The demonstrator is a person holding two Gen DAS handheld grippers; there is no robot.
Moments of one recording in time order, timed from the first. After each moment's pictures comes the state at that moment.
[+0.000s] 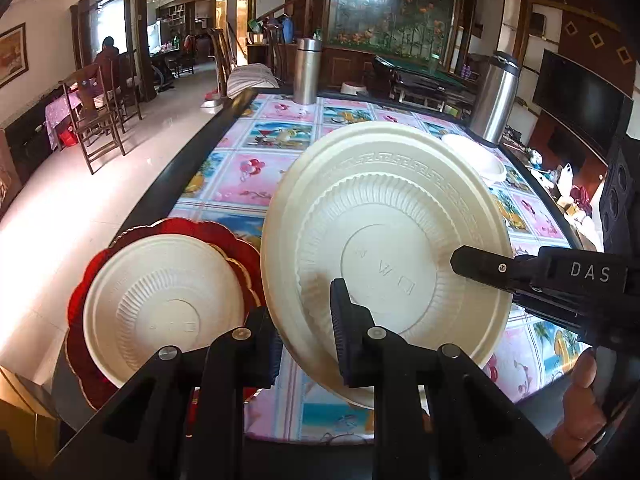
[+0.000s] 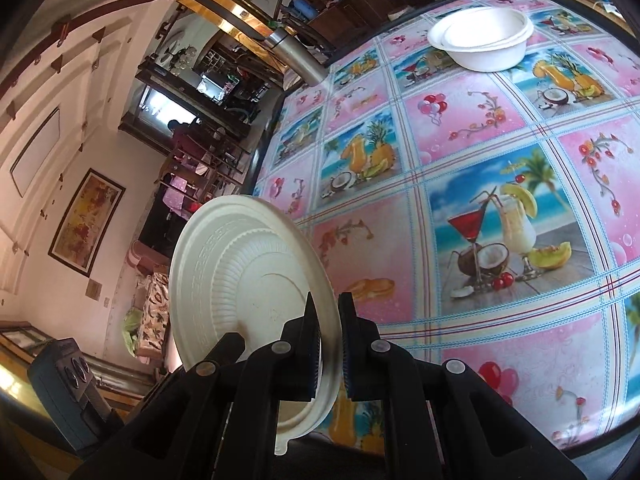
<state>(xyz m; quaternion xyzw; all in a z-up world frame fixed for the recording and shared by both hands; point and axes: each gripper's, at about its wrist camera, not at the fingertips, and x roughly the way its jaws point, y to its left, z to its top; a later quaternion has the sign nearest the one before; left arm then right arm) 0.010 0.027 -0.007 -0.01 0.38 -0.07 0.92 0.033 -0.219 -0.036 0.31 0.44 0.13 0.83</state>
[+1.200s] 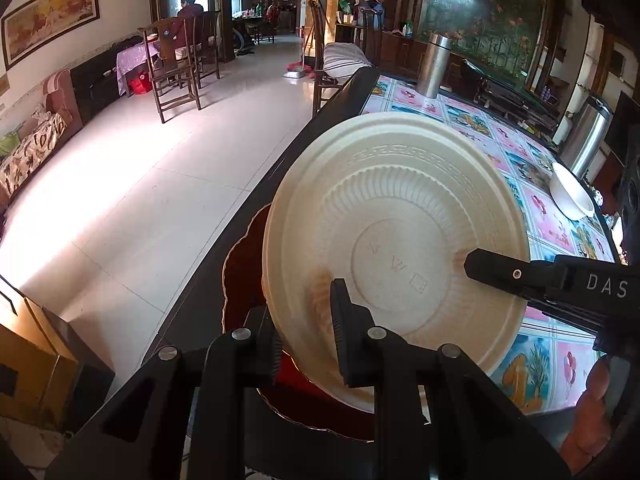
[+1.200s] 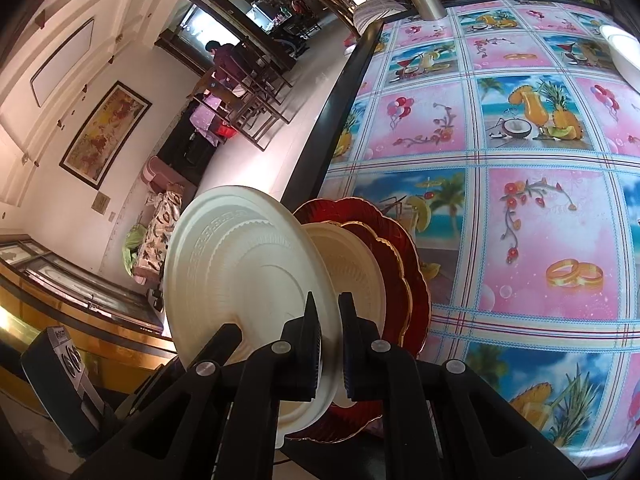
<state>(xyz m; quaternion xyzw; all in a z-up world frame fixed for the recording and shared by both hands) 0.016 0.143 -0.040 -0.06 0.43 0.05 0.90 0.070 -0.038 -0.034 0.21 0.50 0.23 0.81</state>
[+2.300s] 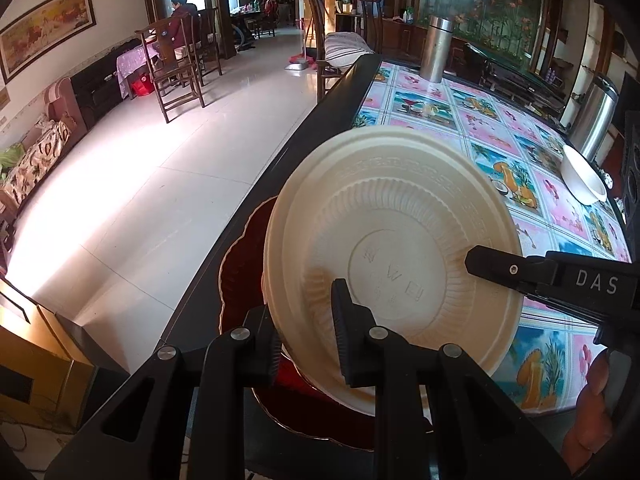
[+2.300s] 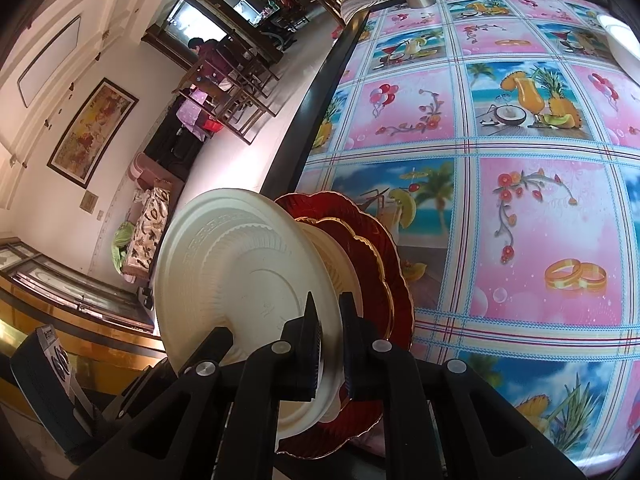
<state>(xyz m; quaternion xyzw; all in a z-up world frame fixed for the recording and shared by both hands) 0.014 0.145 -0.041 -0.03 0.44 0.07 0.90 0.080 -0.040 -0.049 0.21 0.52 0.21 0.80</state>
